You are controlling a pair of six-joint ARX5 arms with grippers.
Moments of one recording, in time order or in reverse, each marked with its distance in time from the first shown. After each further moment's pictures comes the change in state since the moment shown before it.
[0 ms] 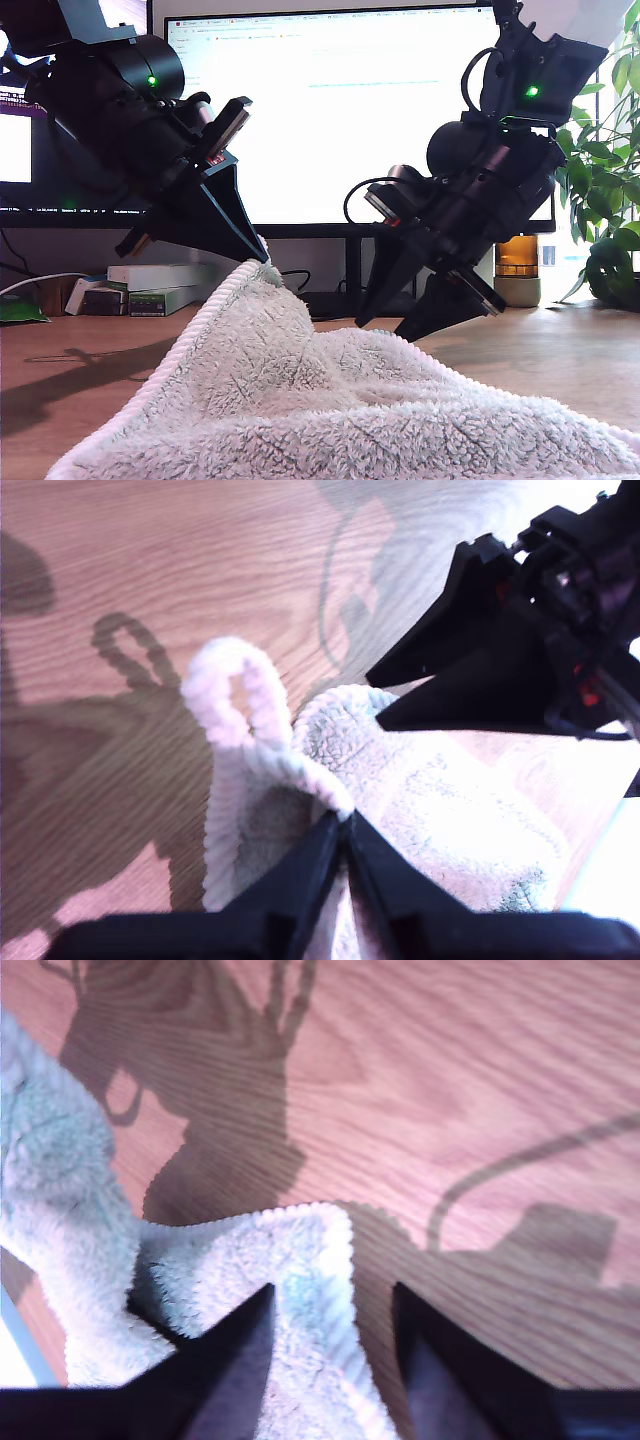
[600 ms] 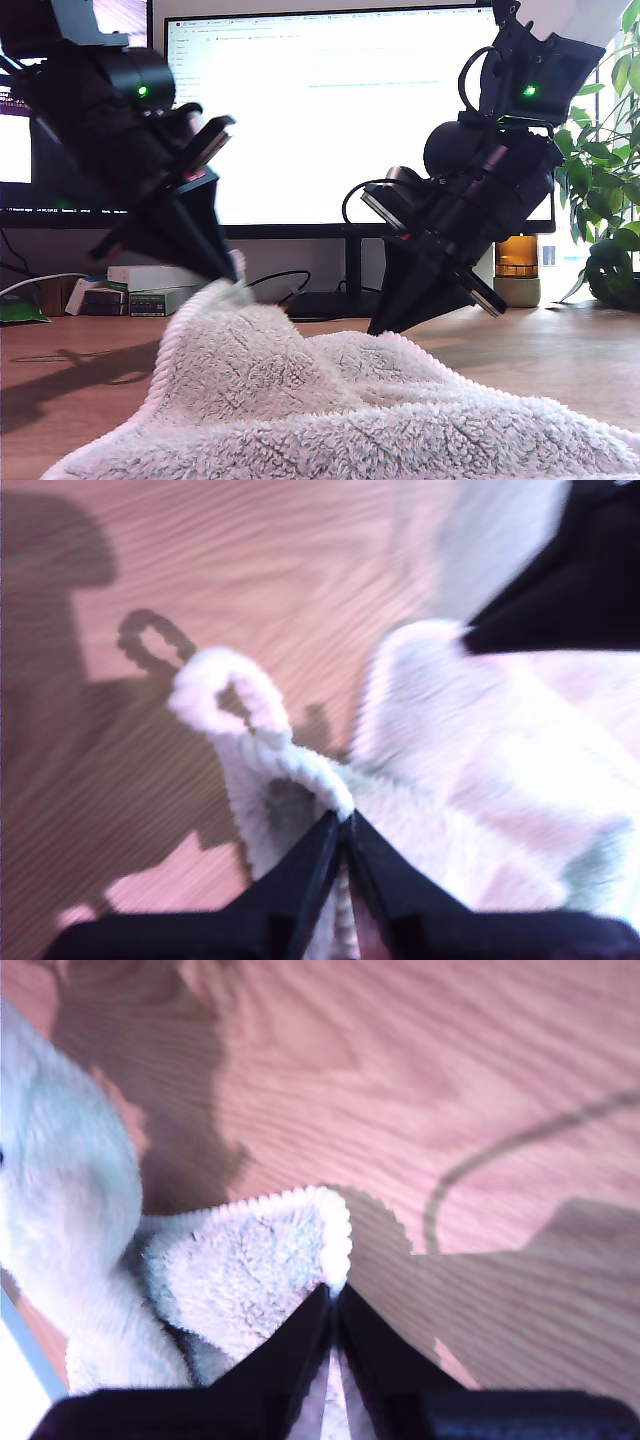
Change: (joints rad) left arm 0.052 0.000 0.000 -0.148 -0.098 0.139; right arm 0.000 0.000 0.004 -0.030 0.021 0.019
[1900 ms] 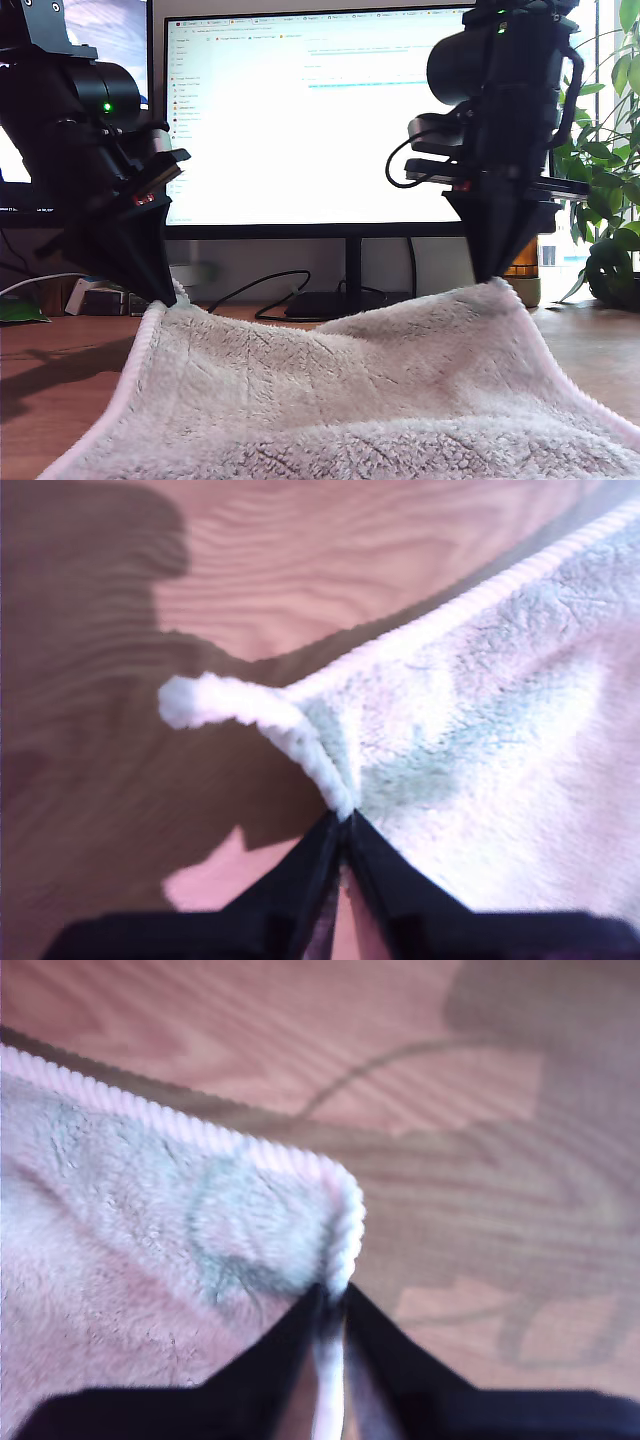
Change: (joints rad) left arm 0.060 0.000 0.000 -0.029 -0.140 0.082; right arm 0.034 -0.161 0.113 -0.309 0.574 -0.002
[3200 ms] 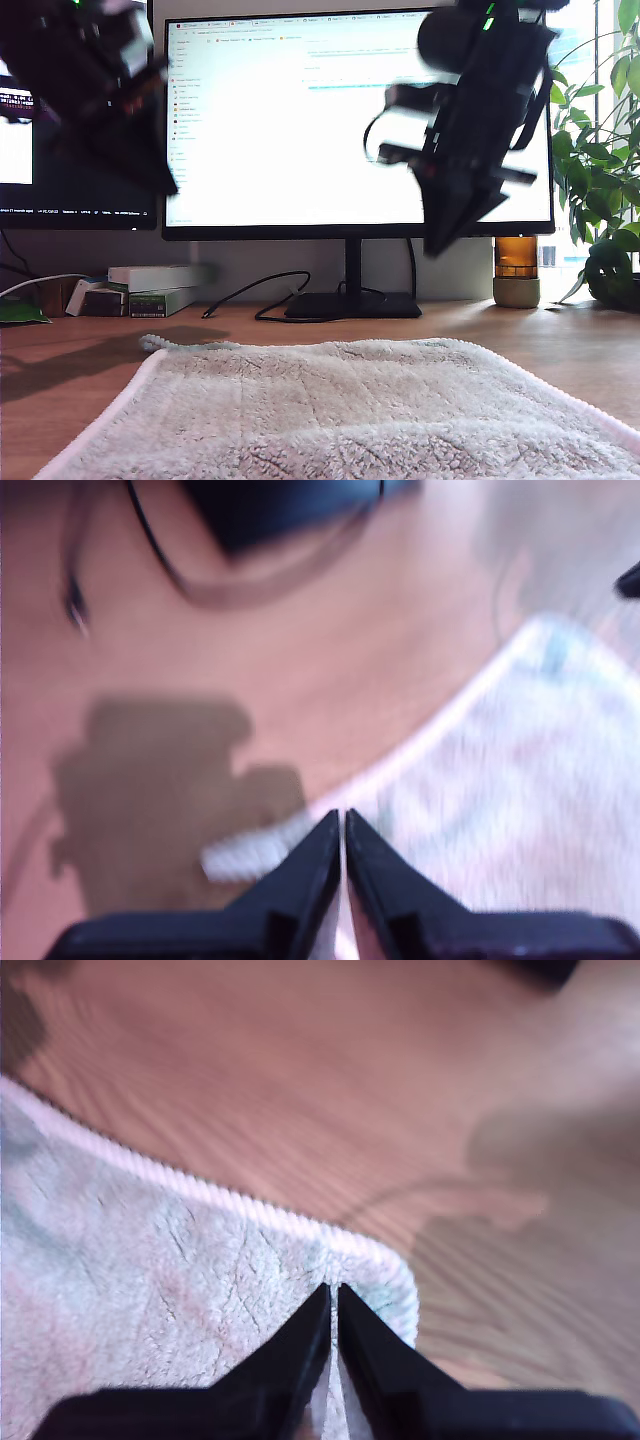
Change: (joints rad) left arm 0.023 -0.233 -0.006 0.167 -0.024 0.082; right arm 0.011 -0.061 -0.036 0.234 -0.023 -0.104
